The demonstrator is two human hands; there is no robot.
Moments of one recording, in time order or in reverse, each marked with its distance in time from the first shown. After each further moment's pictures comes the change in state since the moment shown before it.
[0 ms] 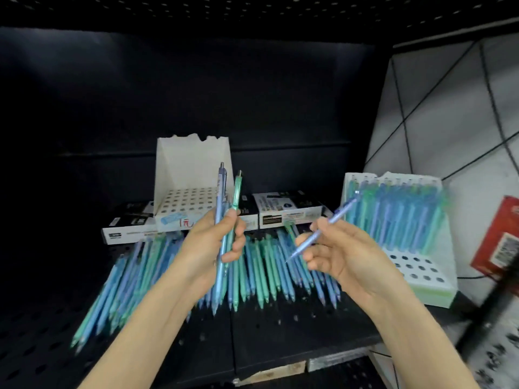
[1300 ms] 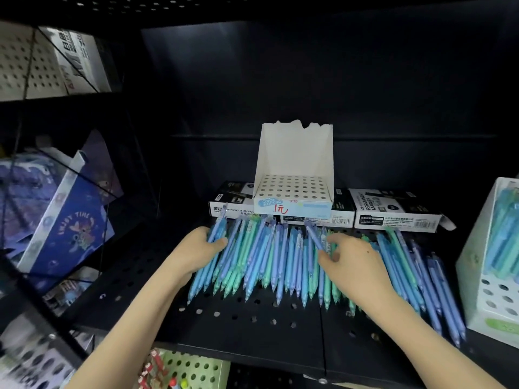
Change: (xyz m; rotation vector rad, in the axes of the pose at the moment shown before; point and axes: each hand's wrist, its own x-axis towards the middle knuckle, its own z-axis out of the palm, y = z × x) left_hand -0.031 0.009 -0.156 0.954 0.454 -0.253; right_hand 0.063 0.082 0.067 -1.379 -0.097 -0.272
